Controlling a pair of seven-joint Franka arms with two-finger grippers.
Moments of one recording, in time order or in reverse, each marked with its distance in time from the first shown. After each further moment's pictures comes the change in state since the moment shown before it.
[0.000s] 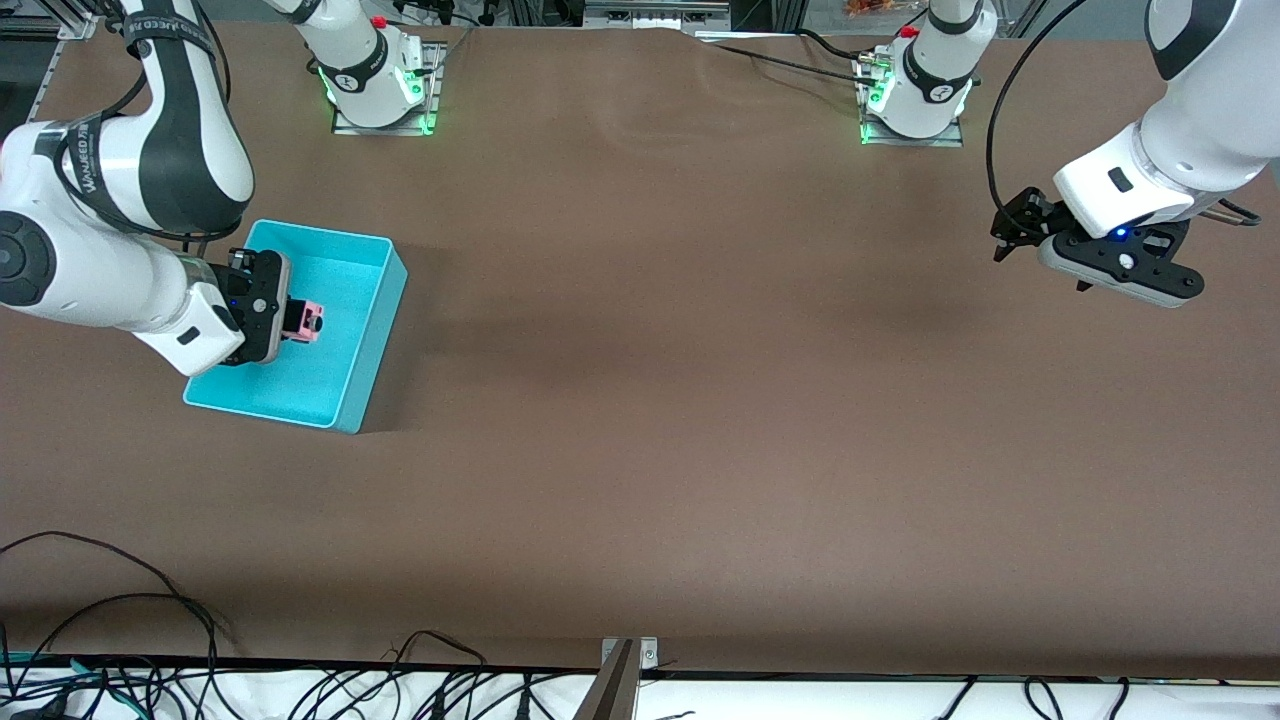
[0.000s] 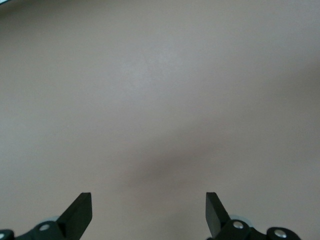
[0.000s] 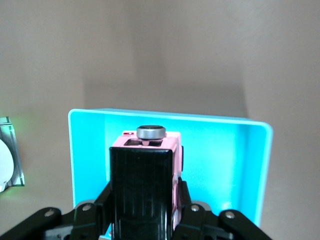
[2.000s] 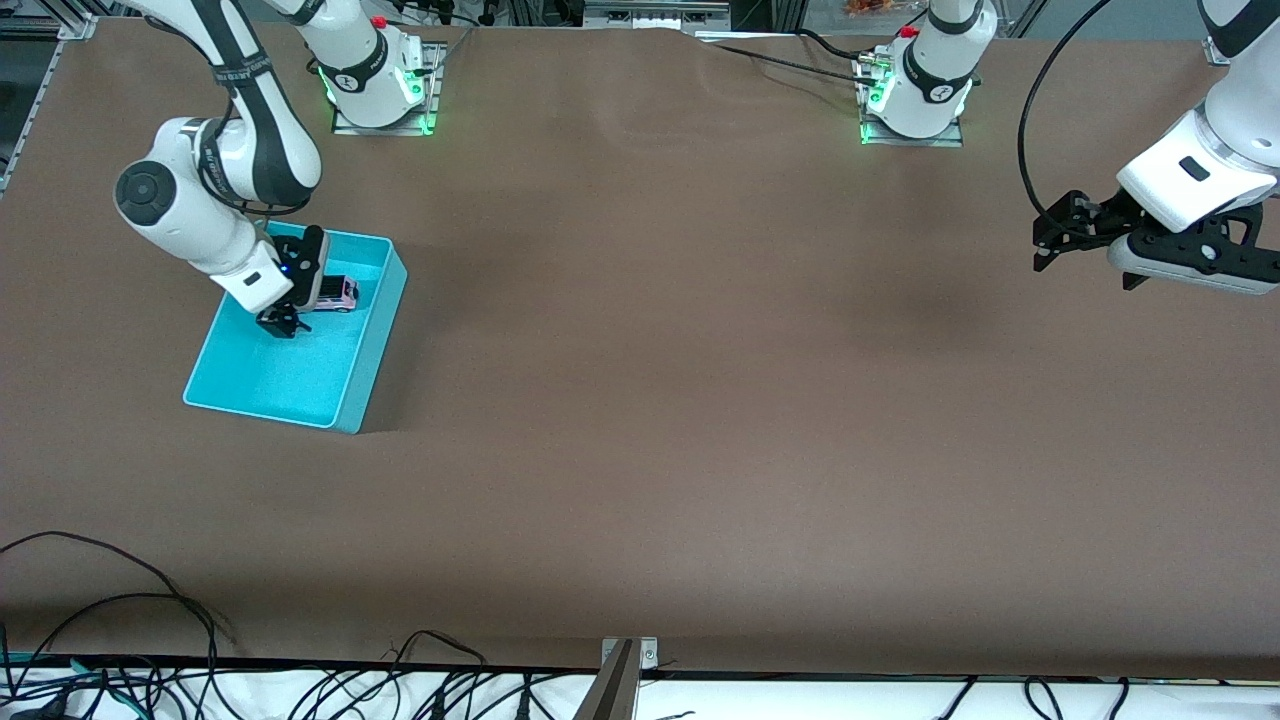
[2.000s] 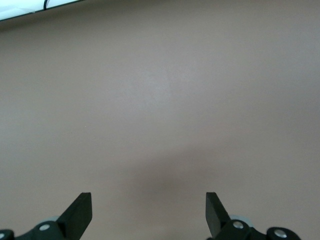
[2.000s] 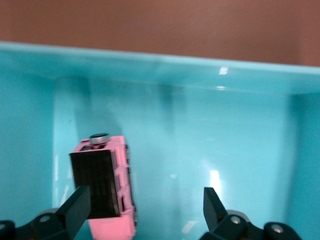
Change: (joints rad) left arm -0.006 -0.026 0.055 0.012 -0.003 0.043 -0.093; right arm 0.001 -0.133 -0.088 -0.652 0.046 0.777 -0.175
